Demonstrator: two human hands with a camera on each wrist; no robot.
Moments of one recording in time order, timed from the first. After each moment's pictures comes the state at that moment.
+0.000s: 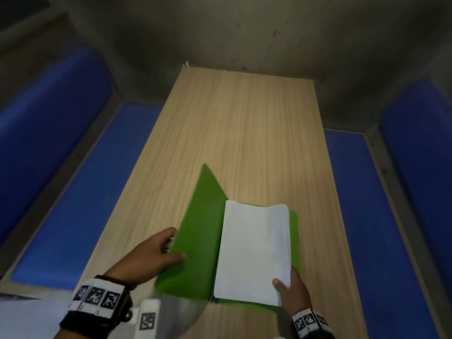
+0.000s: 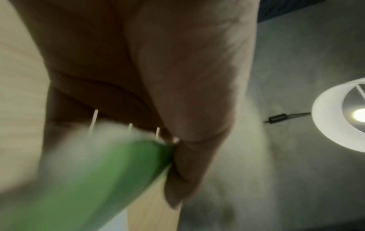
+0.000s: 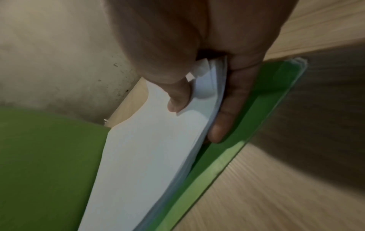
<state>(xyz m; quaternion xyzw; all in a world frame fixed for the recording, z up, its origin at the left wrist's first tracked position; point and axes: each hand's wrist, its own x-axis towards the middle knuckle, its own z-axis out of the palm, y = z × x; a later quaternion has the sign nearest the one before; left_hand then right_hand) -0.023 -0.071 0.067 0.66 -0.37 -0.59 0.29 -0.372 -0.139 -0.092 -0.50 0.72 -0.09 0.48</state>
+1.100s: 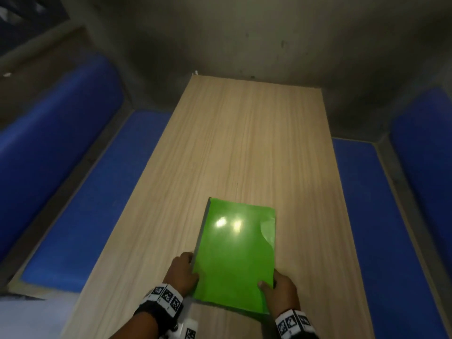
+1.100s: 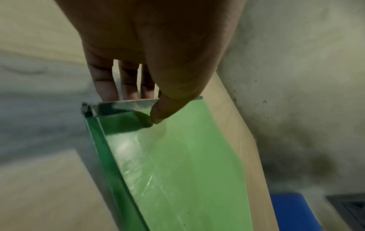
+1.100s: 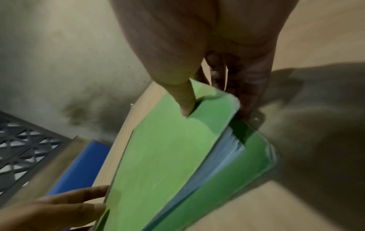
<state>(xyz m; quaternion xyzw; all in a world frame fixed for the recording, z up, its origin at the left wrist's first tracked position) -0.046 -0.079 -0.104 0.82 -0.36 -0.44 0.13 -0.327 -0.151 -0.084 -0.58 0.67 -0.03 0.46</state>
